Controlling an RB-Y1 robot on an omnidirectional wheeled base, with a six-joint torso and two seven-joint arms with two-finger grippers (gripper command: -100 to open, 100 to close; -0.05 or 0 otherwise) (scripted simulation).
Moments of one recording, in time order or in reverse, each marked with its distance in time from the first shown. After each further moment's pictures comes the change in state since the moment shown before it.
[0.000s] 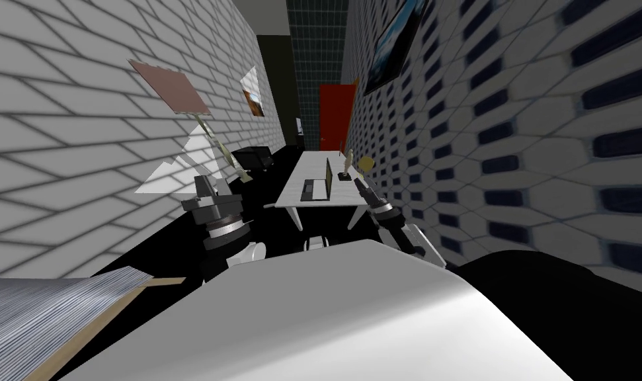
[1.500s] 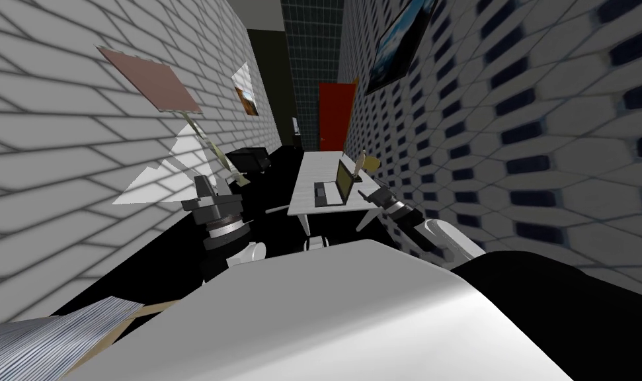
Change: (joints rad) left arm 0.000 0.000 0.000 0.000 0.000 0.000 0.000; right arm 0.086 -0.286 -0.167 0.055 0.308 0.063 0.276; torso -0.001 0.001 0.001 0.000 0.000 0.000
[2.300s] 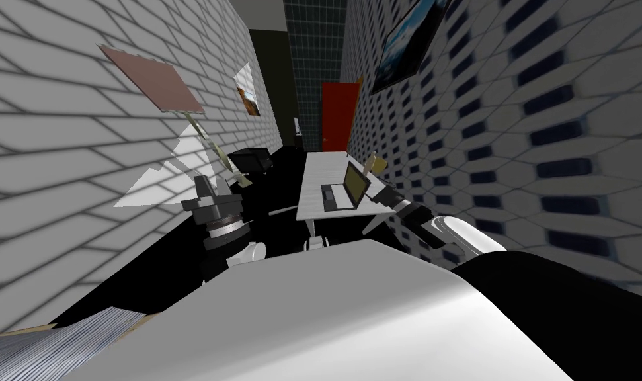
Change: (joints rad) left arm 0.000 0.000 0.000 0.000 0.000 0.000 0.000; right arm 0.040 -0.121 -0.070 0.051 0.116 0.034 0.137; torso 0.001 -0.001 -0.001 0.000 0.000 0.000
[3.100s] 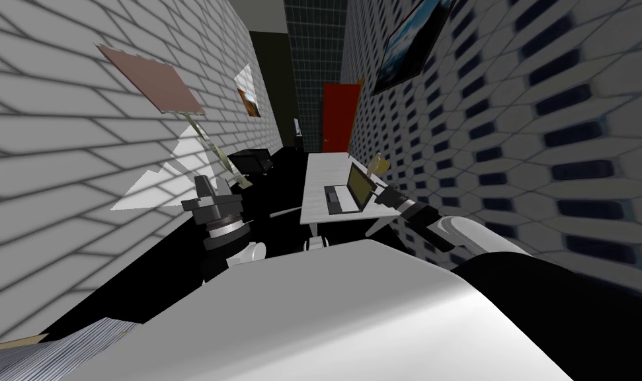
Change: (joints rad) left arm 0.000 0.000 0.000 0.000 0.000 0.000 0.000; right arm 0.072 -0.053 -0.043 -0.050 0.068 0.026 0.052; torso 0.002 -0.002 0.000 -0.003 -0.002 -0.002
